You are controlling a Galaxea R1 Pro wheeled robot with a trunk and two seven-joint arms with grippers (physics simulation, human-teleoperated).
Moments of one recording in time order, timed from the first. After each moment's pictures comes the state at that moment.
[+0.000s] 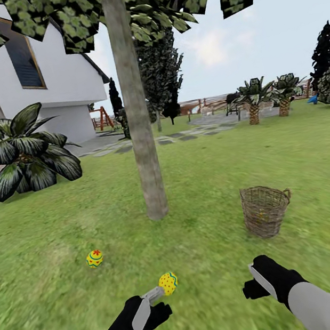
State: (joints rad) left arm -0.62 -0.17 0.09 -0.33 0.30 0.54 0.19; right arm -0.69 -0.03 0.15 -0.37 -0.08 0.77 -0.07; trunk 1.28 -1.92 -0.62
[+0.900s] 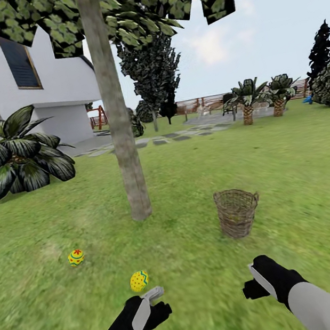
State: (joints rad) left arm -0.62 -0.17 0.09 -0.33 0.30 0.52 0.18; right arm -0.69 -0.03 0.15 -0.37 -0.08 0.77 -0.07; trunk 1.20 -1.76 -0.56
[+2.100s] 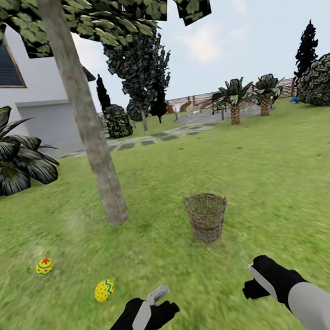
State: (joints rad) left arm -0.62 -0.17 0.09 -0.31 0.30 0.53 0.04; right arm -0.69 -0.03 0.15 -0.37 -0.08 0.77 -0.07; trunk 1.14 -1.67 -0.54
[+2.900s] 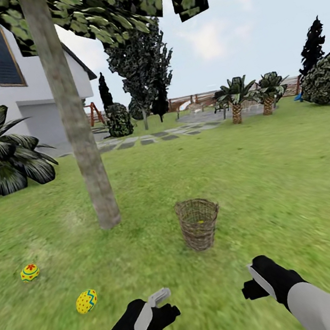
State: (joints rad) left arm -0.62 -0.17 0.05 -0.29 0.30 0.53 0.04; right arm -0.69 -0.03 0.15 -0.37 -0.08 0.77 -0.08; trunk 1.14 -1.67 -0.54
